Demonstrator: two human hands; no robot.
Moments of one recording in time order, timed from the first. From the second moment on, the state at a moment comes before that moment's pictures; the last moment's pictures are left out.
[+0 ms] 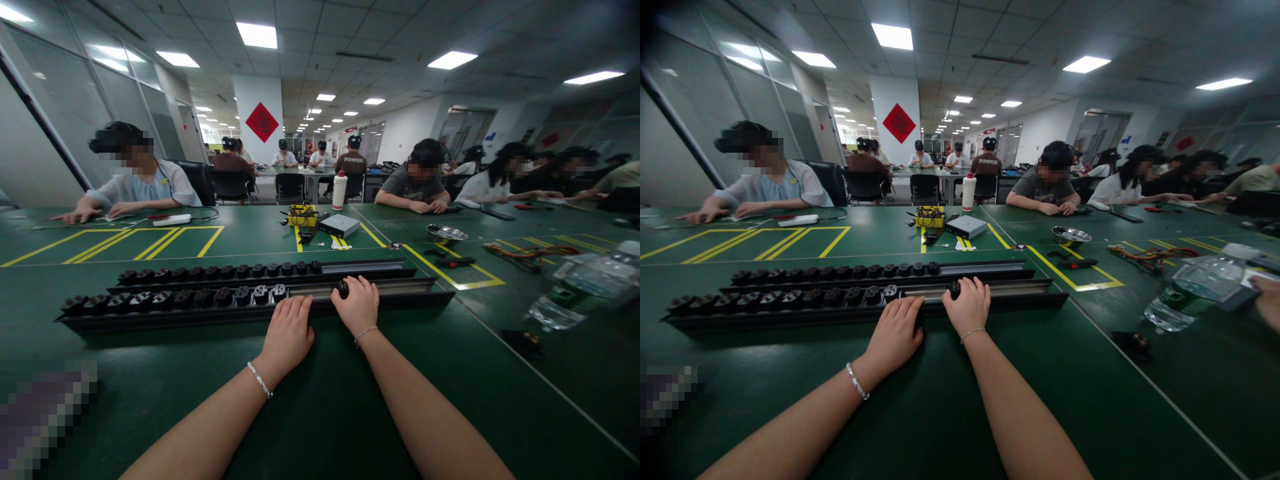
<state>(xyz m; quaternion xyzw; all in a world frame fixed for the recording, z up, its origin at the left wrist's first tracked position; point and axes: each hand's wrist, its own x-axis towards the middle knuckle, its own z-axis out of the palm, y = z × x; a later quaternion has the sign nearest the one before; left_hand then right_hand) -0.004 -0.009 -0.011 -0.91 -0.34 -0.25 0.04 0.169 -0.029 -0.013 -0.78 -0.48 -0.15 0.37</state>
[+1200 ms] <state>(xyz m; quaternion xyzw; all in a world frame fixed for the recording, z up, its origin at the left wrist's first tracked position) -0.004 -0.010 -0.009 -0.91 -0.34 -0.24 0.04 0.173 -0.030 -0.012 -0.81 -0.46 -0.14 0.35</state>
